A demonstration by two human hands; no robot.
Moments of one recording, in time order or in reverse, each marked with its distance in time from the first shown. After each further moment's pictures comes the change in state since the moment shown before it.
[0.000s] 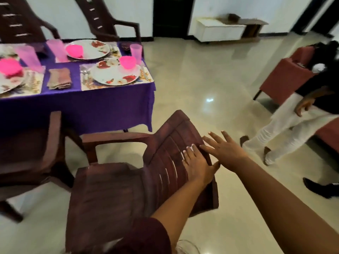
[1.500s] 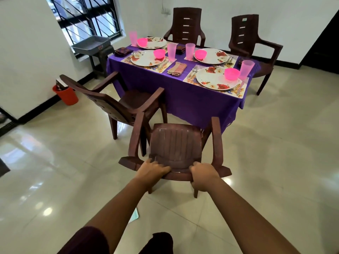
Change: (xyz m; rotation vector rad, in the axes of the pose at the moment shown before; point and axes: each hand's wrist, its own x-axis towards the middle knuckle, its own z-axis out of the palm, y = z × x) left_hand -0.106 -0.080 -0.023 0.914 0.188 -0.229; right_hand 0.050 -0.039 0.020 0.250 0.232 -0.719
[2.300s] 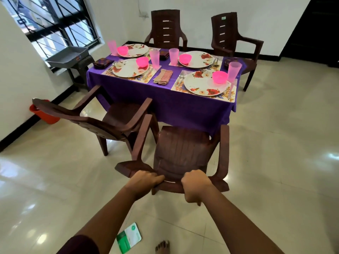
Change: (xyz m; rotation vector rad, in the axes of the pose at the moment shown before) left_hand 0.064 -0.088 0.013 -0.067 0.110 0.239; right_hand 0.060 -0.004 -0.050 -0.081 -0.081 -0.097
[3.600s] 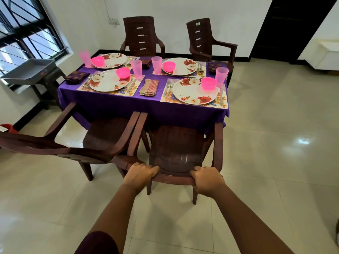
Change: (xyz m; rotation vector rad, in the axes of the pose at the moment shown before) left_hand 0.081 -0.135 -0.001 0.106 0.172 -0.032; right_hand 0.099 0.051 -0.004 0.161 0.204 0.267
